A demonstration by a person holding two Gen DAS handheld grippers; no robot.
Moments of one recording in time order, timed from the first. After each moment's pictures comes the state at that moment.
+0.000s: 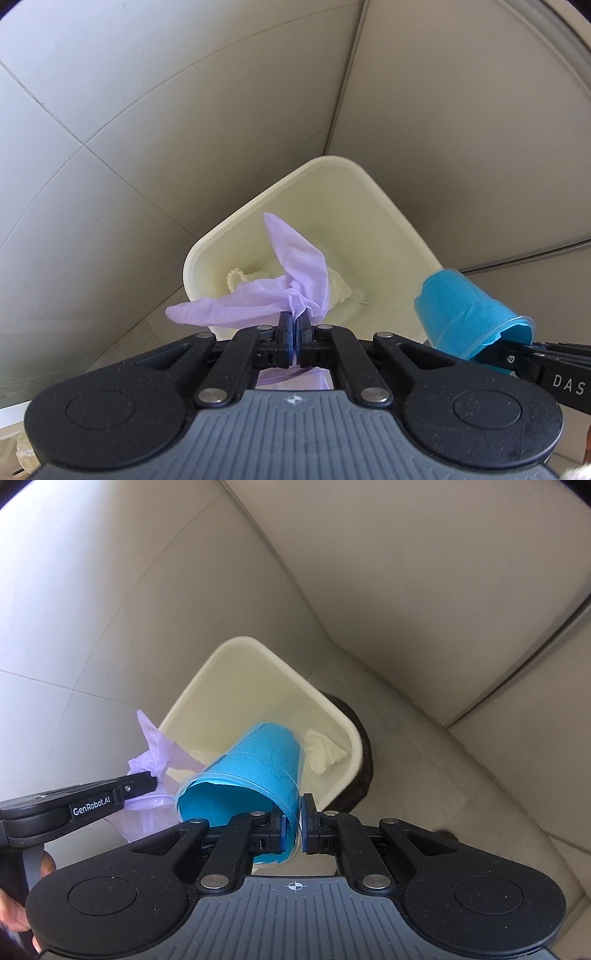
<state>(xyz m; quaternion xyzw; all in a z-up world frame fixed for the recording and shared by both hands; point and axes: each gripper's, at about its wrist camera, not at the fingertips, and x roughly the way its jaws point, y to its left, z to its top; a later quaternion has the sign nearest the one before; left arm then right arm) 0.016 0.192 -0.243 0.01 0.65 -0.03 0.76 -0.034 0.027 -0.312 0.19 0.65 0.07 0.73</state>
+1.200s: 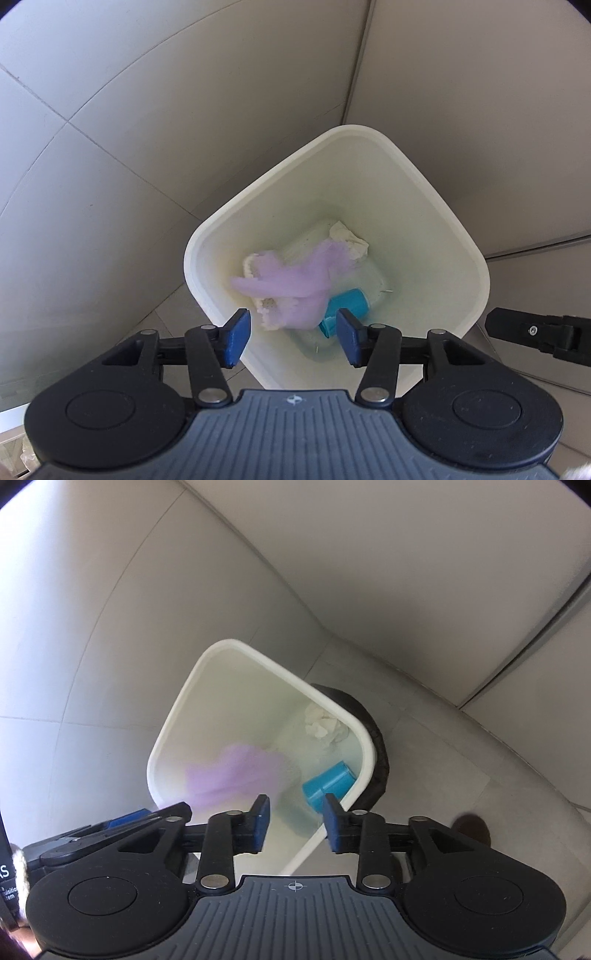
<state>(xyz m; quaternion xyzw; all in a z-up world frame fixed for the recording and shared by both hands) 0.015 0.188 -0.285 0.03 0.67 -0.02 0.75 -0.021 0.026 -0.333 0.25 0.65 0.05 0.72</state>
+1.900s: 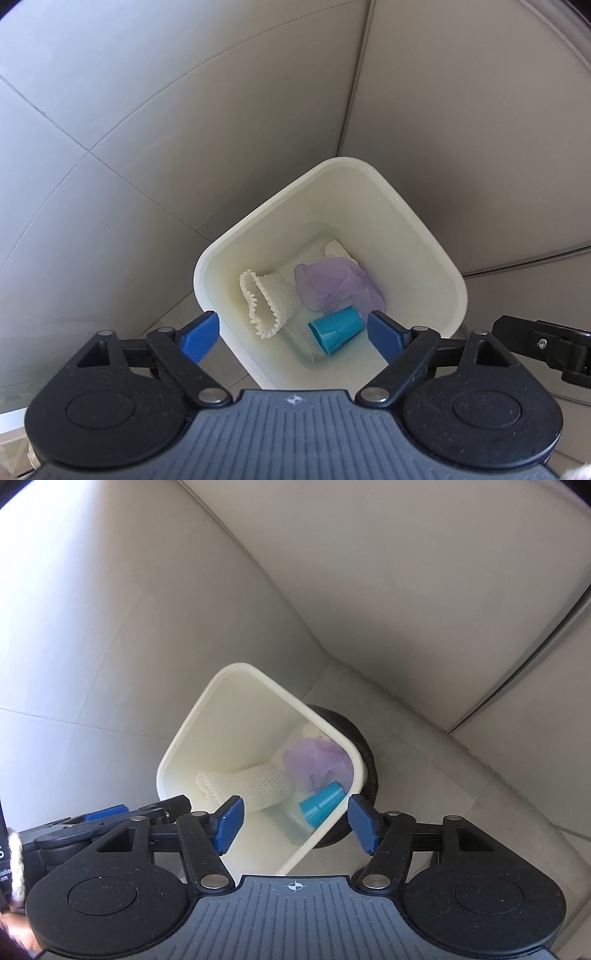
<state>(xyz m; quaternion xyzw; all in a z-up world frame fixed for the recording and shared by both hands) 0.013 0.182 -0.250 0.03 0.65 -0.01 0.76 -0.026 0.019 -0.286 0.22 0.62 0.06 0.75</state>
